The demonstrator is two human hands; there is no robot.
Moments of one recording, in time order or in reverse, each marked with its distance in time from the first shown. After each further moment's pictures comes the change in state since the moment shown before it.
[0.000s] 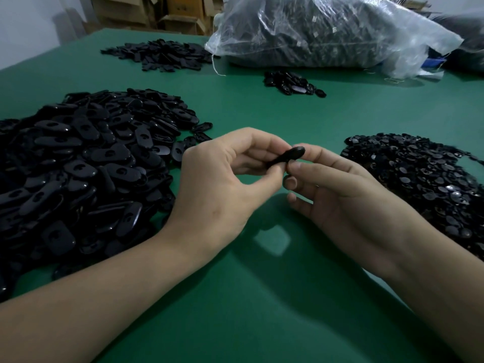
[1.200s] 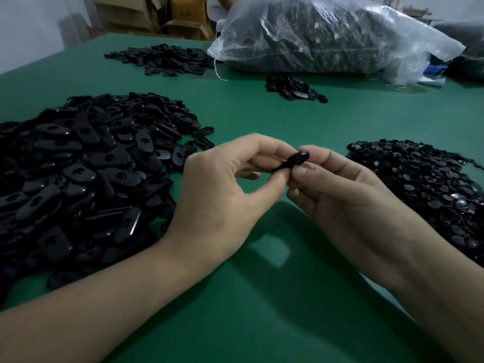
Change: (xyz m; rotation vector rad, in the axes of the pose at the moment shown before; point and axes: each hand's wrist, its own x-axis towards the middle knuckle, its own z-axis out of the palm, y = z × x) left_hand -0.001 0.003 0.000 0.118 0.029 0.057; right_hand -0.001 -0.003 0.006 0.092 0.025 -0.081
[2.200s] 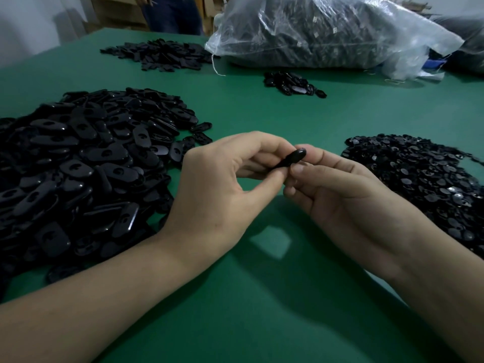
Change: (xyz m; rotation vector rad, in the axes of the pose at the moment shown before) left_hand -0.001 -0.001 -0.001 0.049 -0.028 0.064; right_hand 0.002 0.001 -0.005 0.005 -0.039 0.062
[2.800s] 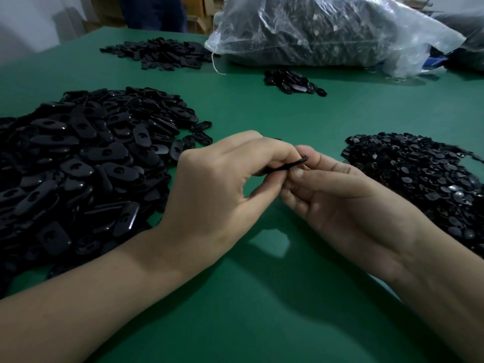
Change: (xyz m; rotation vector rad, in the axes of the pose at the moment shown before) left_hand 0.000 0.000 -0.009 0.237 0.012 0.273; right_hand 0.002 0.003 -0.005 0.111 -0.032 0.086
